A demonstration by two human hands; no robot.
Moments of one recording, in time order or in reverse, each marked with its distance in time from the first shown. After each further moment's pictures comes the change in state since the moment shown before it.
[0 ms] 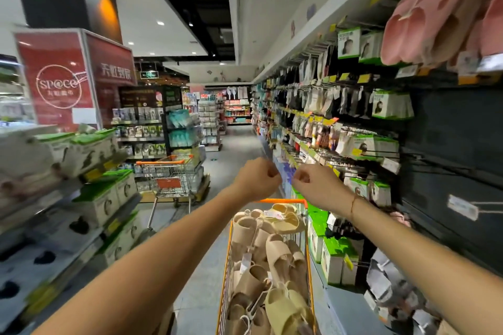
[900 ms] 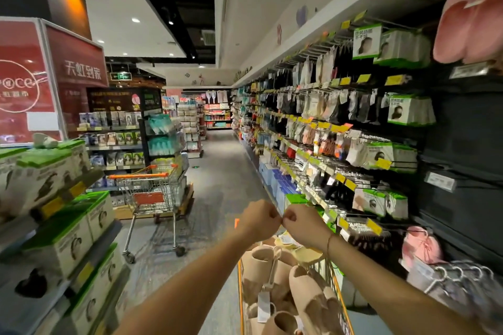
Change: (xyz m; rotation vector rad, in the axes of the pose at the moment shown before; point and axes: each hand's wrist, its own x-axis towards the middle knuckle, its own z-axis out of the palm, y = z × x) left_hand 0.118 -0.228 0.066 -0.066 -0.138 -0.073; right_hand 0.179 -0.001 0.212 0.030 -0.048 0.246
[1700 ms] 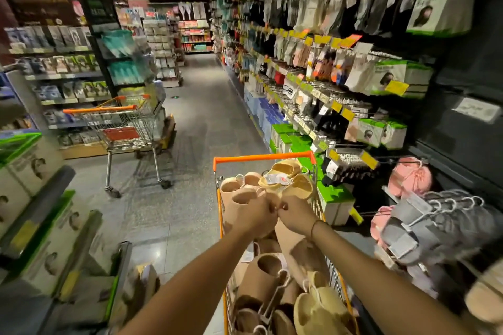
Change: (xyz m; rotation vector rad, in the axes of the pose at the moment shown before) left_hand 0.069 -0.086 0.210 -0.129 -0.239 -0.100; right_hand 0.076 0.167 0.134 -0.028 -0.274 0.233
